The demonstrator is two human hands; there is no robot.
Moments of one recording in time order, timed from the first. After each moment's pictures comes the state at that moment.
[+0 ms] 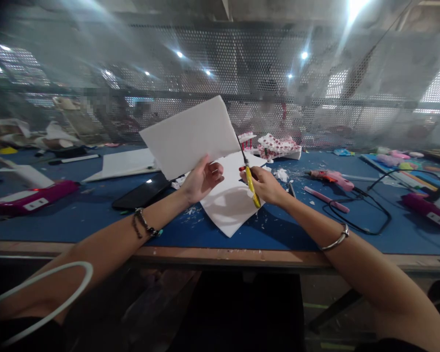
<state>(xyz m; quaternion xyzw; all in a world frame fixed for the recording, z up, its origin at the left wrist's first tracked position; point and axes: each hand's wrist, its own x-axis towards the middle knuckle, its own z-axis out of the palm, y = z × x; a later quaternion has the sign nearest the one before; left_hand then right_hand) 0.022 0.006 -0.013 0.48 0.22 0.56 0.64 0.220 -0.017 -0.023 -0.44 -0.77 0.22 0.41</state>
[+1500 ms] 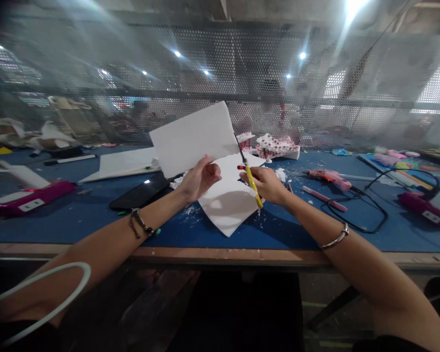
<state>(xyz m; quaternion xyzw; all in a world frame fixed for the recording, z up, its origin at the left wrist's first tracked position) 0.016 0.013 -0.020 0.55 0.22 0.54 0.60 0.227 -0.024 -0.014 -0.42 -0.81 0.13 0.38</state>
